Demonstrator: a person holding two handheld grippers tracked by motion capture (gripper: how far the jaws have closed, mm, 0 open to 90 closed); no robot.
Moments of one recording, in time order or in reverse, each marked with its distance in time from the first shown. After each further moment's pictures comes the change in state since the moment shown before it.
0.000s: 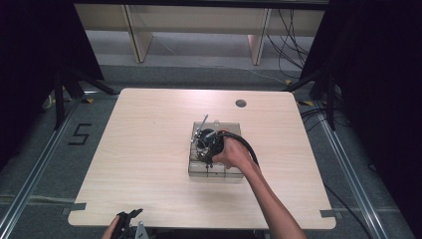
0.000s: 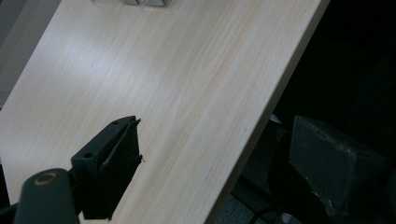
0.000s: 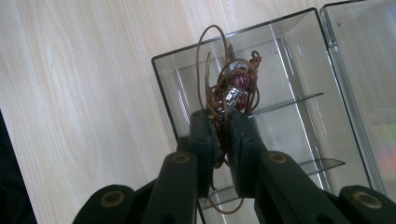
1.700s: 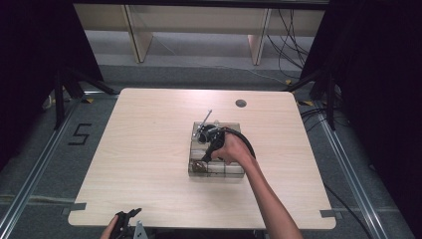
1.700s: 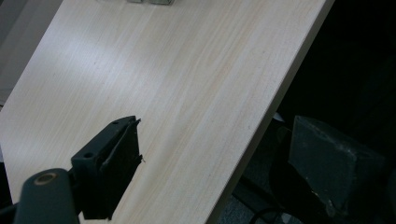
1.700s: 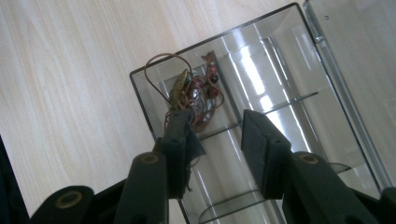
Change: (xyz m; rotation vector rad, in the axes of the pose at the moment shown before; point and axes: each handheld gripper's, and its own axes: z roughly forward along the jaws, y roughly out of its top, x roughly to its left) left arm 0.003 -0.001 -0.001 0.013 -0.005 -0.004; right arm -0.021 -0.001 0.010 -0.013 0.047 0.093
